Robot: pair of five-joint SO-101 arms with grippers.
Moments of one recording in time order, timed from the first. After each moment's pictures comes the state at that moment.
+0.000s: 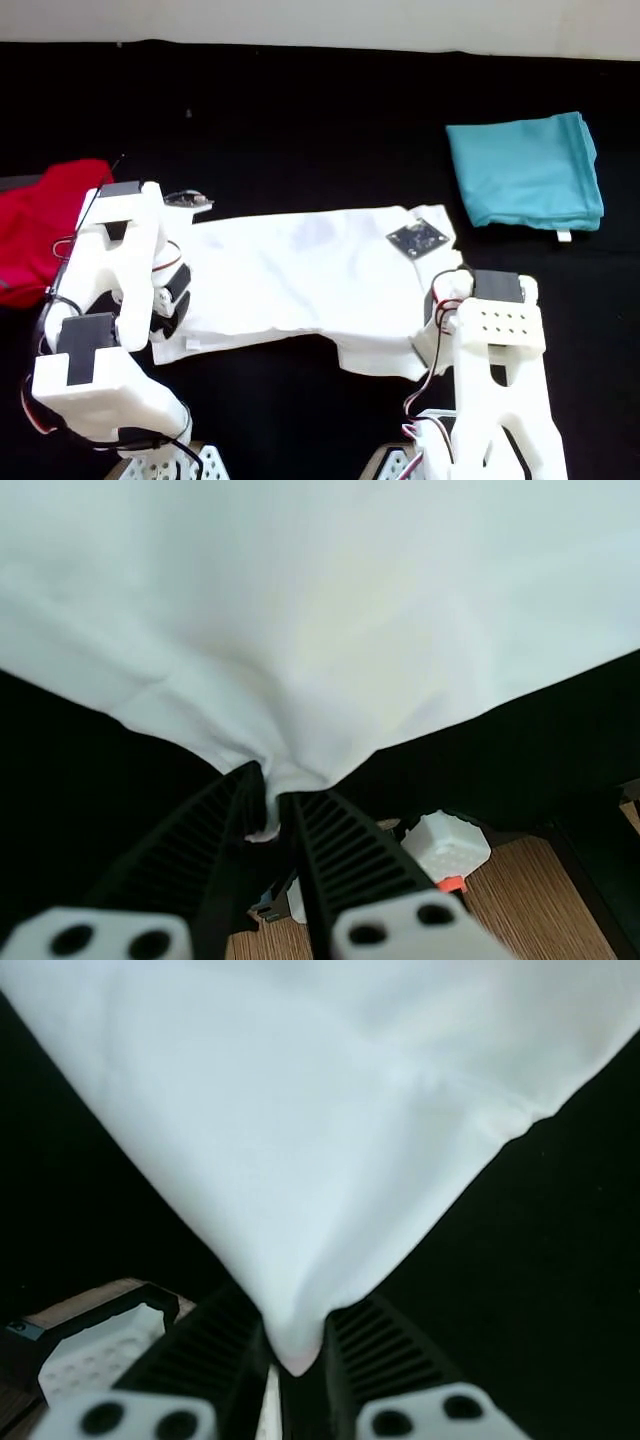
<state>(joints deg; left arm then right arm) -15.3 7.5 25.1 88.4 -27.9 -1.1 -38.9 52.8 82.0 36.4</state>
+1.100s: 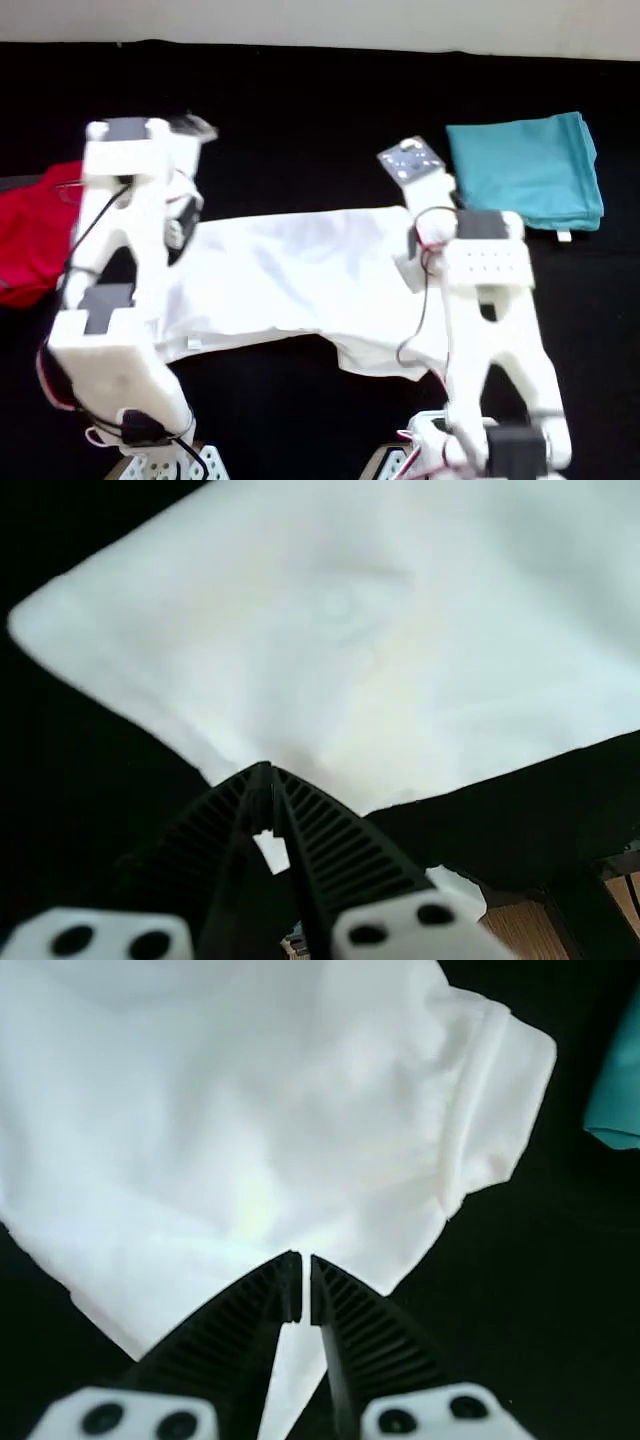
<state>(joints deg) -10.2 22.6 -7.3 92.4 -21.4 -7.5 -18.0 30.1 70.4 26.7</state>
